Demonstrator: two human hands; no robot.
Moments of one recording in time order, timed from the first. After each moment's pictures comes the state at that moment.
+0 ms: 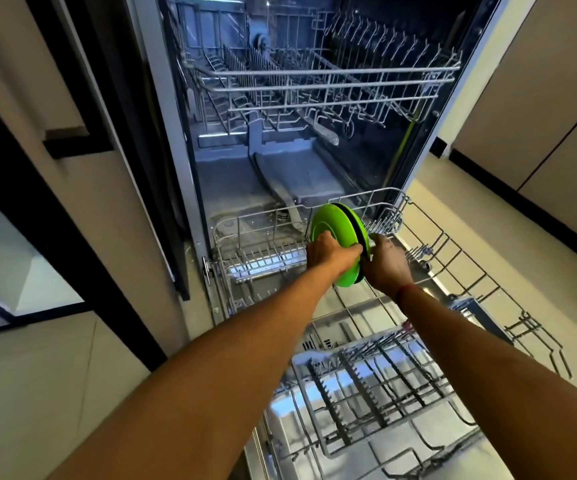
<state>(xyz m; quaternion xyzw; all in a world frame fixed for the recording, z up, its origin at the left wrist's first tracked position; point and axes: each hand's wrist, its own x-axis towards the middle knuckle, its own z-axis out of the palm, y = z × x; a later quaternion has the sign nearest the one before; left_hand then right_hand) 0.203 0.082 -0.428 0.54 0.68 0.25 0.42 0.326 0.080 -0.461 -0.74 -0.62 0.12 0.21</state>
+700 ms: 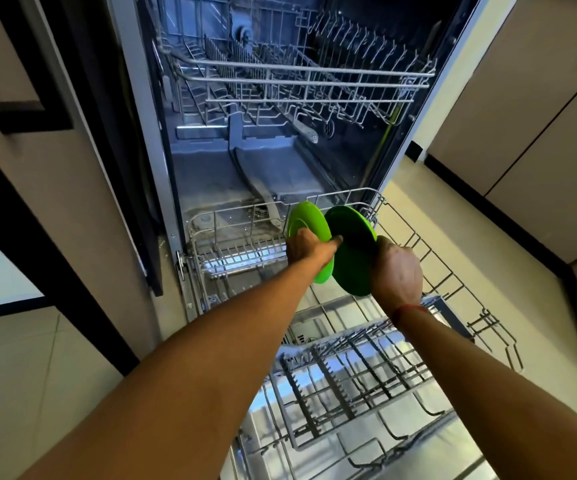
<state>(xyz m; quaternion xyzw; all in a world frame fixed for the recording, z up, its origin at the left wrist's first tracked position) 0.217 0.089 -0.431 0.50 0.70 0.28 0.41 0.339 0.018 -0.424 -0.72 -0.65 -0.06 0.22</state>
